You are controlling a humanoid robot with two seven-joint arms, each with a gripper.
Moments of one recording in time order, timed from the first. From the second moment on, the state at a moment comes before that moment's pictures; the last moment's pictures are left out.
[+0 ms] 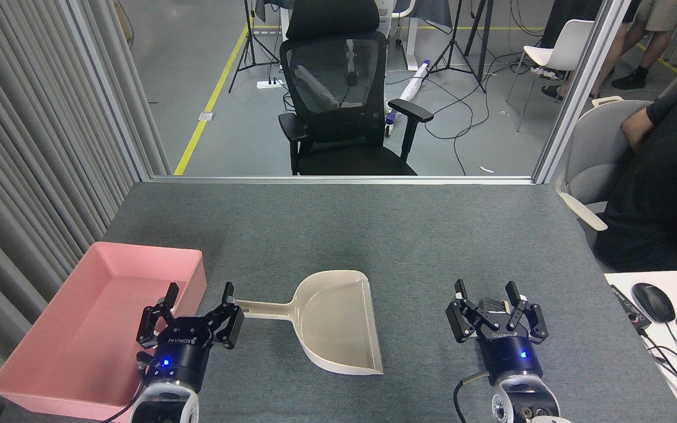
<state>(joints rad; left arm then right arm) -0.10 0.08 -0.12 -1.49 -1.35 0.07 0.12 -0.16 0.01 -0.04 -1.33 1.39 -0.11 -0.13</state>
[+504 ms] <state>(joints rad) -0.10 0.12 -0.13 -1.49 -1.35 0.03 0.13 -0.11 -0.01 -0.05 -1.33 1.39 -0.12 -0.14</state>
